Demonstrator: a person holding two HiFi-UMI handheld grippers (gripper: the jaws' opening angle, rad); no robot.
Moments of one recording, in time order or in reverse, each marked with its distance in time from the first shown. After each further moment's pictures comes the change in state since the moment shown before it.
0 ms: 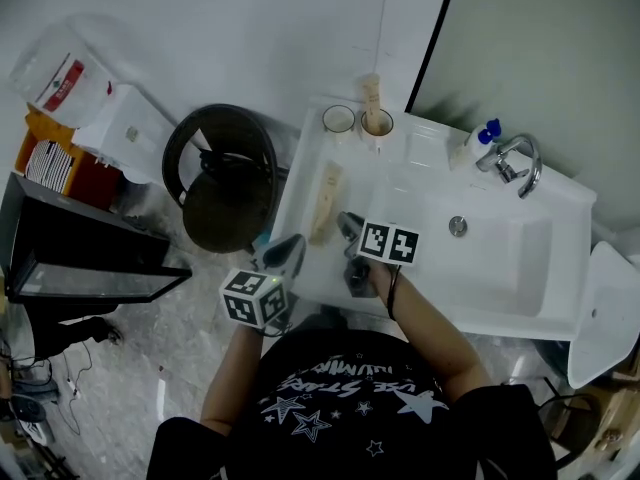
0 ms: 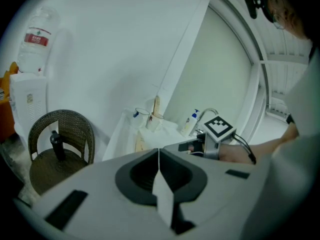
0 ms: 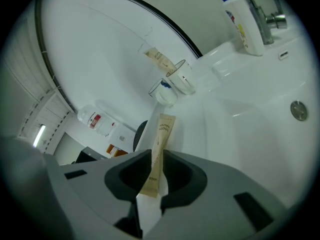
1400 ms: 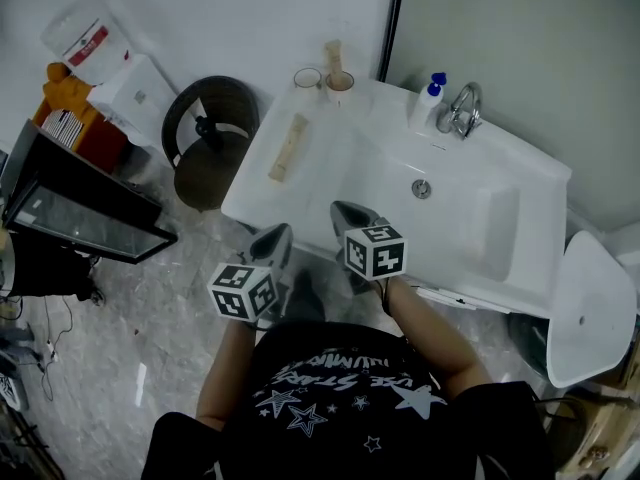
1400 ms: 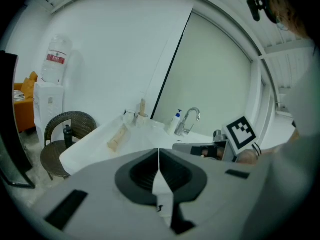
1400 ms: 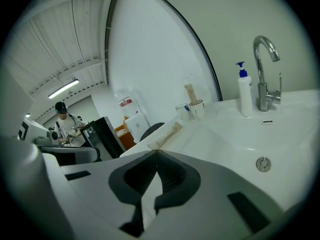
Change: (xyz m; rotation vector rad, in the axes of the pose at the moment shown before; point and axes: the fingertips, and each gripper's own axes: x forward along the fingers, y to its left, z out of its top) left arm -0.063 -0.152 -0.069 -0.015 -0.127 0.134; right arm -0.179 0.001 -0.056 -0.553 -0.100 0.096
